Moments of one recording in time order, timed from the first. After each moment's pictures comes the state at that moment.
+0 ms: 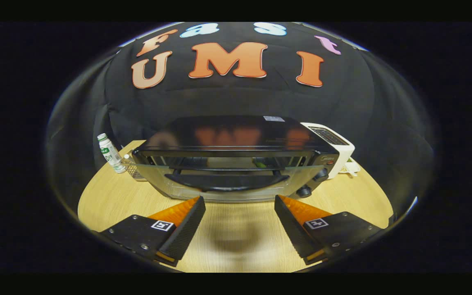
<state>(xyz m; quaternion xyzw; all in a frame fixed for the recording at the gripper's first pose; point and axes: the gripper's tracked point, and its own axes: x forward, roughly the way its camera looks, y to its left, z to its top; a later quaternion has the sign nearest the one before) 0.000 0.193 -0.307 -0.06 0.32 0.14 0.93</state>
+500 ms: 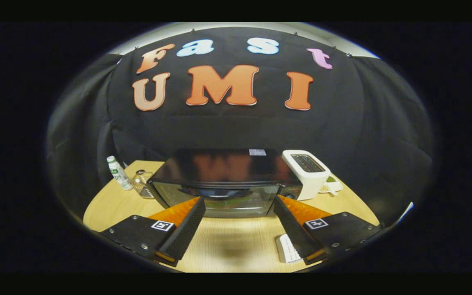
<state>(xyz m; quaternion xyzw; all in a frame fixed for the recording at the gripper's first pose) 0.021 0.180 -0.210 -0.04 0.24 0.14 0.96</state>
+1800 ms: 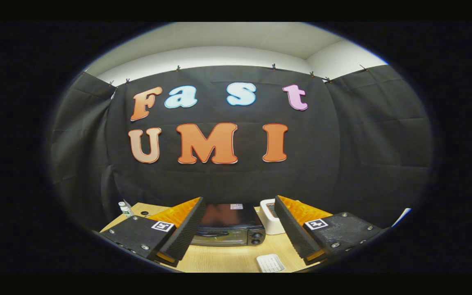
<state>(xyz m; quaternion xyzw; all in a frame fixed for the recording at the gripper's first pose) 0.011 0.099 -0.036 0.01 0.08 0.11 0.99</state>
